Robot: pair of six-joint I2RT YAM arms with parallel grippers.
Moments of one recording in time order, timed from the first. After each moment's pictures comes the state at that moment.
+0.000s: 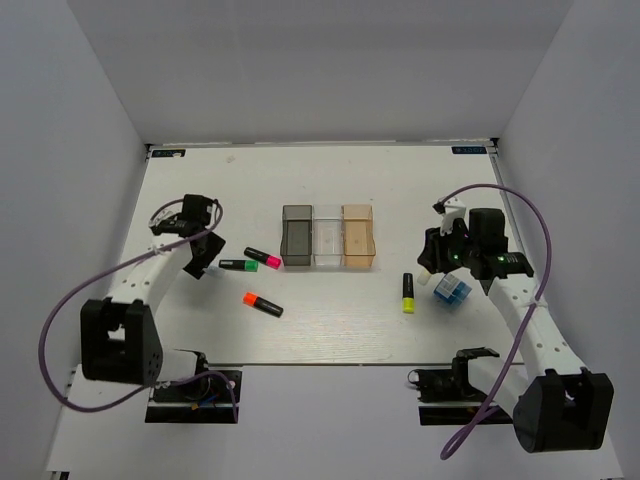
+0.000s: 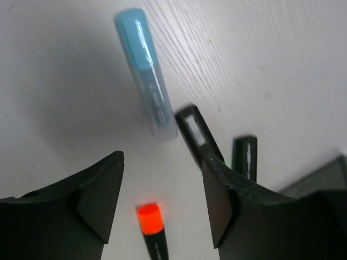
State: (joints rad) left arm -0.14 1.32 0.92 -0.75 -0.35 -1.04; right arm 0.10 1.01 0.75 -0.53 -0.41 -0.16
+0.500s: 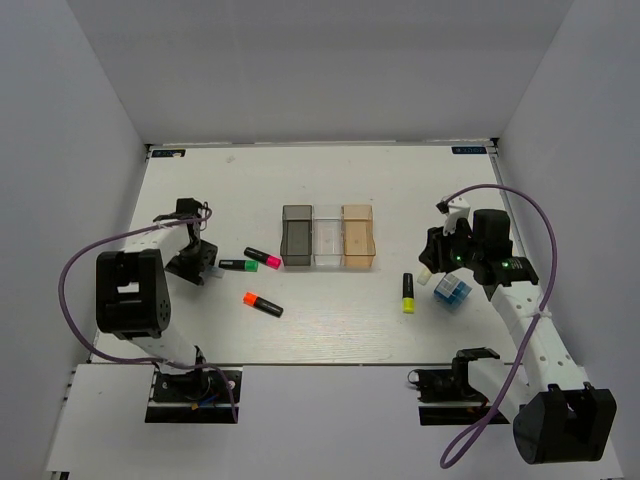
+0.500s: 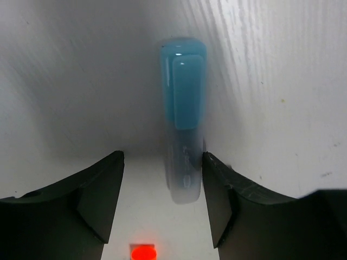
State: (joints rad) left arm 0.03 1.62 0.96 -0.73 -0.26 -1.14; right arm 0.10 0.94 0.75 -0.54 -0.40 -0.16
